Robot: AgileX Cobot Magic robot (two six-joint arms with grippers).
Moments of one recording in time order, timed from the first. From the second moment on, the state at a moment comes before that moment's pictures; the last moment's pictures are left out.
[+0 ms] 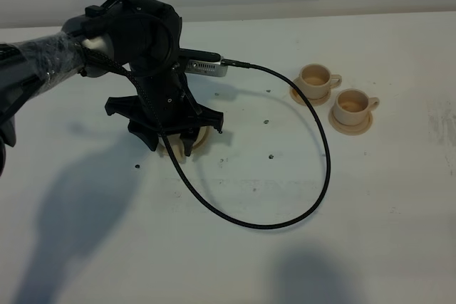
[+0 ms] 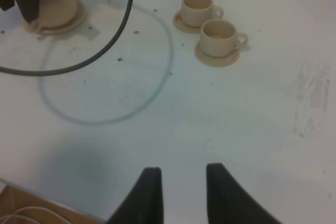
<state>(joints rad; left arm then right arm) -0.49 2.12 -1.60 -0.03 1.08 -0.31 0.12 0.00 -0.54 0.27 1.15 -0.31</state>
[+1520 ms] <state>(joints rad) -0.49 2.14 -1.60 -0.03 1.05 -0.32 0.12 0.00 -0.54 0.27 1.15 -0.31</state>
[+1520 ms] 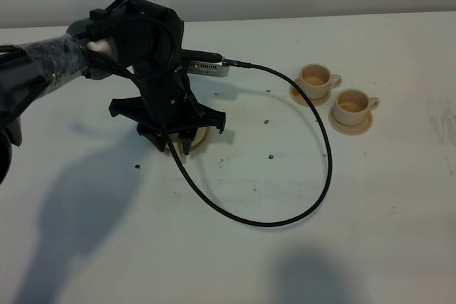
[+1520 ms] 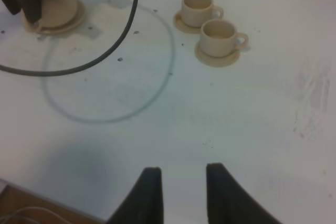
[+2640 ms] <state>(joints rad) -0.48 2.14 -1.60 -0.05 1.04 -0.31 0.12 0.00 -0.54 0.27 1.15 -0.31</state>
